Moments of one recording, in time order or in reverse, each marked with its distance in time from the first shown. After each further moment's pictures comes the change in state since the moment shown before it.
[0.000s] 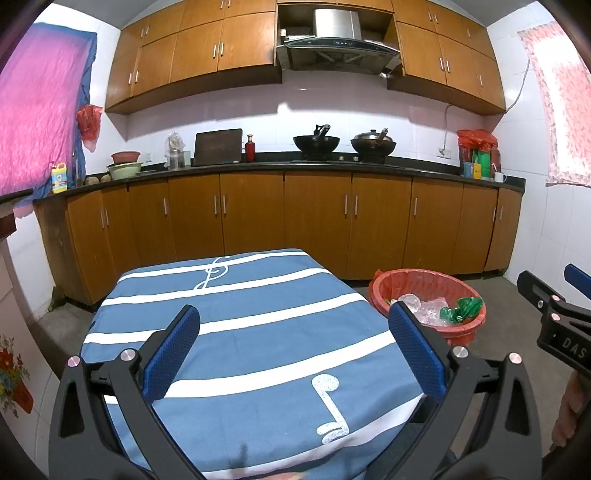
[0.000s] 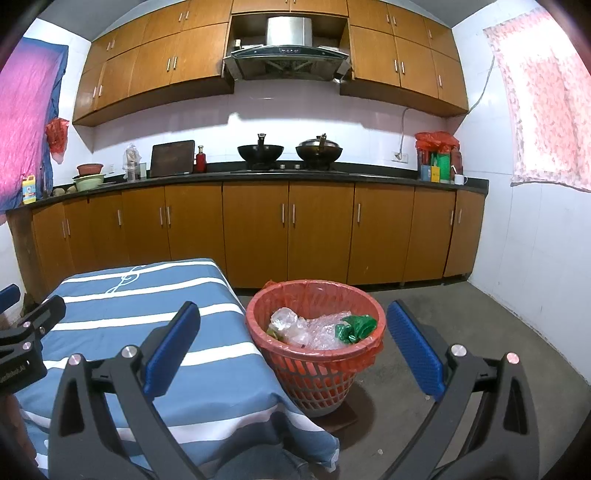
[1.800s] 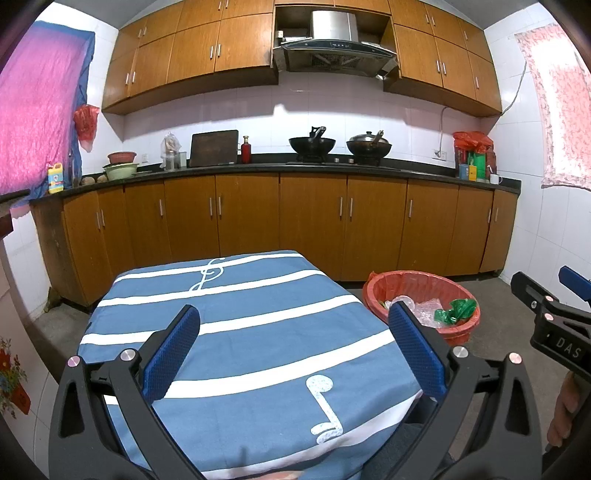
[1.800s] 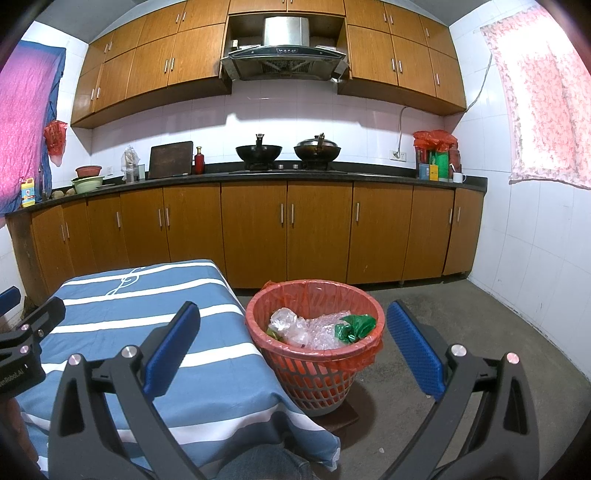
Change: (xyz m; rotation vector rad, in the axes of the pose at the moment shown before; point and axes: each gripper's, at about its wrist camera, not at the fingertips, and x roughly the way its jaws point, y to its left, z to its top) left arm -0.002 -0.006 0.004 0.002 -0.005 -0.007; right arm 0.000 -0.003 0.001 0.004 -0.002 -0.002
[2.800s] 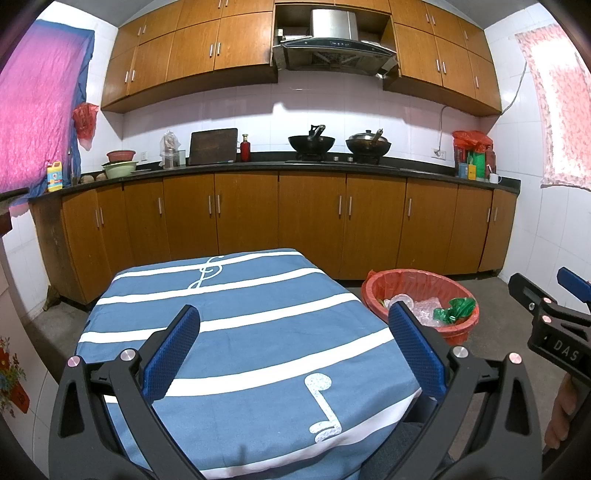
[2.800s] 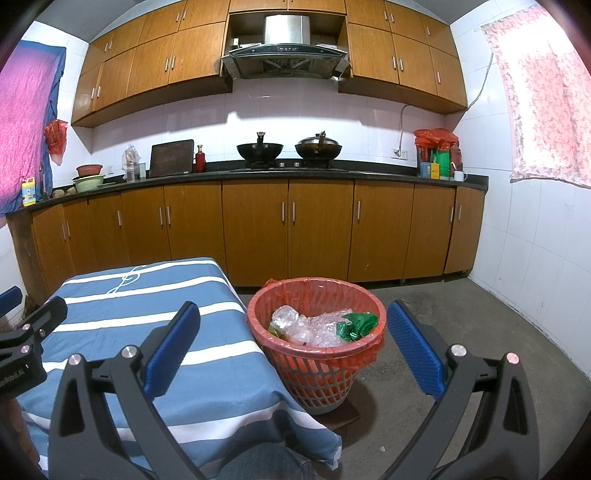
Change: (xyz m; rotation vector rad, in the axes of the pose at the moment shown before) left arm -0.001 -0.002 -0.001 -0.001 0.003 0.002; right arm -0.001 0.000 0.001 0.000 0.002 -0.001
